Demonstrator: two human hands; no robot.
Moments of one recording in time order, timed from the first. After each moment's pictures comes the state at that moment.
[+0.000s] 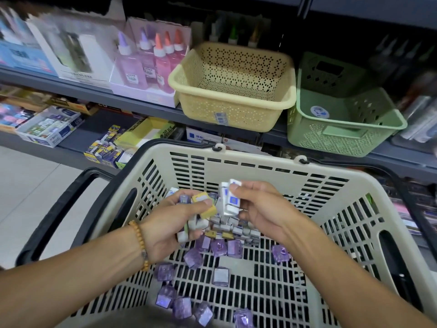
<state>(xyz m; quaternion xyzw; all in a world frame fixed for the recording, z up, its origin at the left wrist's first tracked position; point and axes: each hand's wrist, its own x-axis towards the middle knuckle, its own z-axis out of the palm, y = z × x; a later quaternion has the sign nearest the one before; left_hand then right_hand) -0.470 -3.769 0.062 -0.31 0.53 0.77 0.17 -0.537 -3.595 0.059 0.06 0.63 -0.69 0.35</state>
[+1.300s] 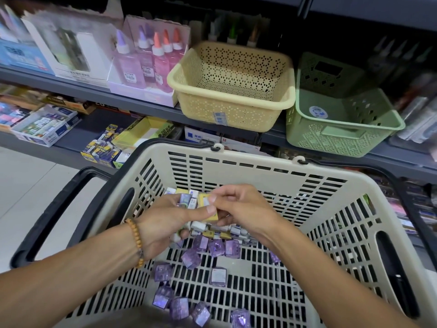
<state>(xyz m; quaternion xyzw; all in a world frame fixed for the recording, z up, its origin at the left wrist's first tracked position) -0.471 -3.780 0.061 -0.25 0.62 0.71 0.22 -0.527 -3.616 0.057 -0.04 0.70 -0.63 0.33</state>
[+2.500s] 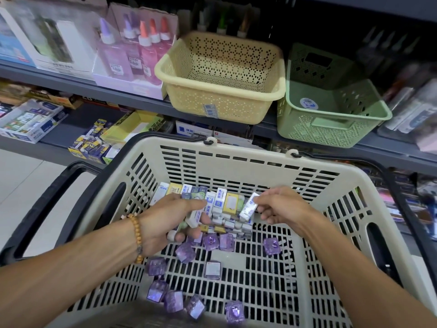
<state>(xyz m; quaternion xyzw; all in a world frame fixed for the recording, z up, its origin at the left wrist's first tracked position) -0.479 -3.767 0.047 -0.28 0.64 0.67 0.26 -0.555 -3.530 0.027 0.12 0.77 -0.53 0.33</state>
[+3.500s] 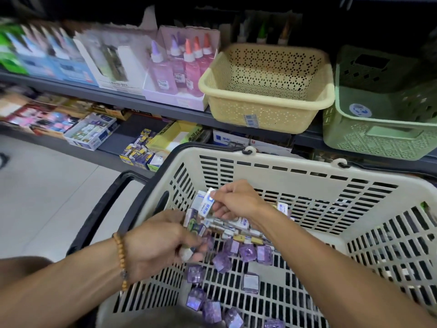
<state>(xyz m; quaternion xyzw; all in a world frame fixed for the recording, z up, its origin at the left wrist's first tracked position) -0.433 -3.820 0.080 -0.28 0.60 0.70 0.27 -0.556 -3.682 0.025 -0.03 0.74 -0.55 0.39</state>
